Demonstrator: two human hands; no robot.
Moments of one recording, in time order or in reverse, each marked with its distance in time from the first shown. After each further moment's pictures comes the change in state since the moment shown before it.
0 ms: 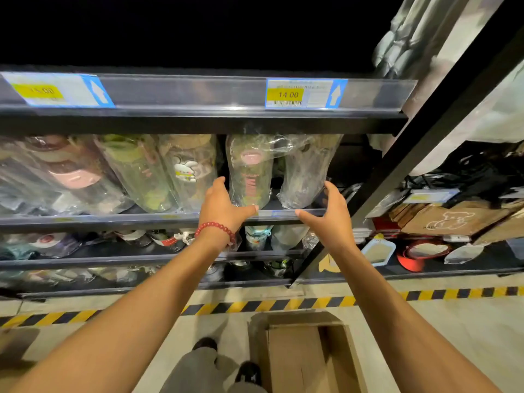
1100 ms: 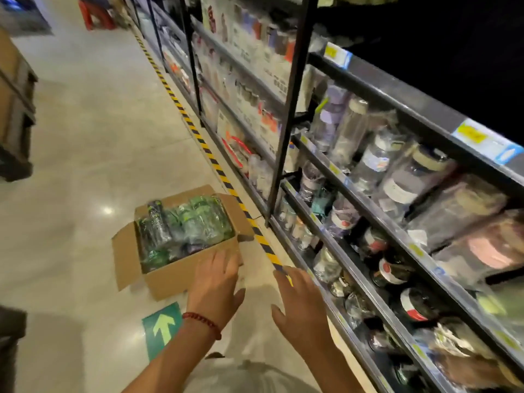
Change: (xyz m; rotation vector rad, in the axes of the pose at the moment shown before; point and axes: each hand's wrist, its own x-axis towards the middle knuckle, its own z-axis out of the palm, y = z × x) left_hand -0.371 -0.369 -0.343 0.584 0.459 -0.561; right_hand -0.376 -0.214 0.406 -0.518 -0.782 -1.339
